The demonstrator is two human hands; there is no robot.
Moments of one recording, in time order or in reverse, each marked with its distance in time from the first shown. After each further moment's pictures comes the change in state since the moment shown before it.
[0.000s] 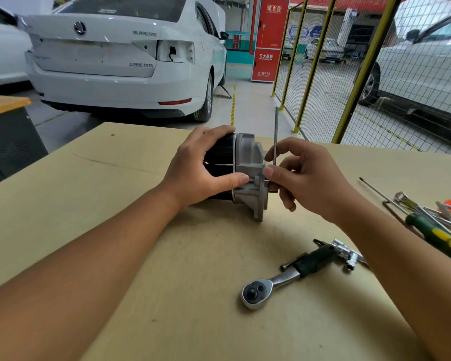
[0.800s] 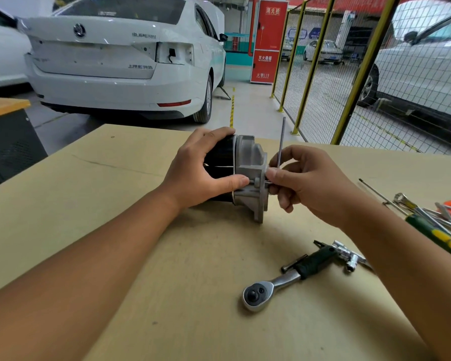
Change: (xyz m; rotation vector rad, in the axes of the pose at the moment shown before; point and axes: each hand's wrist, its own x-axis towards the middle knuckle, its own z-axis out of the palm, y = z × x) left_hand 0.000 0.000 0.000 -0.002 -0.001 -0.008; right_hand 0.002 0.005 -0.003 0.265 -0.035 0.180
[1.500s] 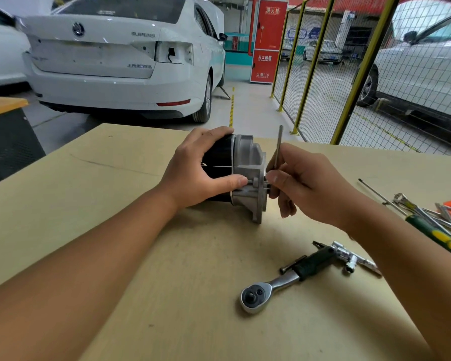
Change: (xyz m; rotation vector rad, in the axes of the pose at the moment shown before) left_hand 0.000 0.000 0.000 -0.003 -0.003 -0.006; right_hand -0.007 -0.002 -0.004 -0.553 -0.108 -0.312
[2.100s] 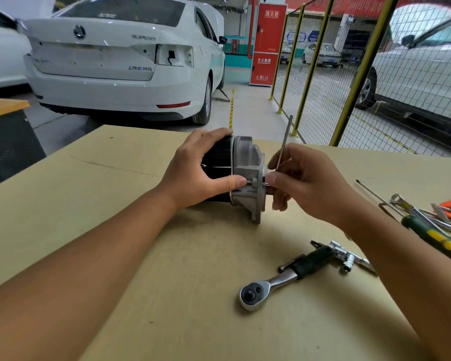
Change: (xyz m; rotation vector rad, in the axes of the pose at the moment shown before) left_hand 0.000 -0.001 0.000 0.002 -0.003 0.009; right_hand -0.002 -0.005 -0.001 0.191 0.090 0.108
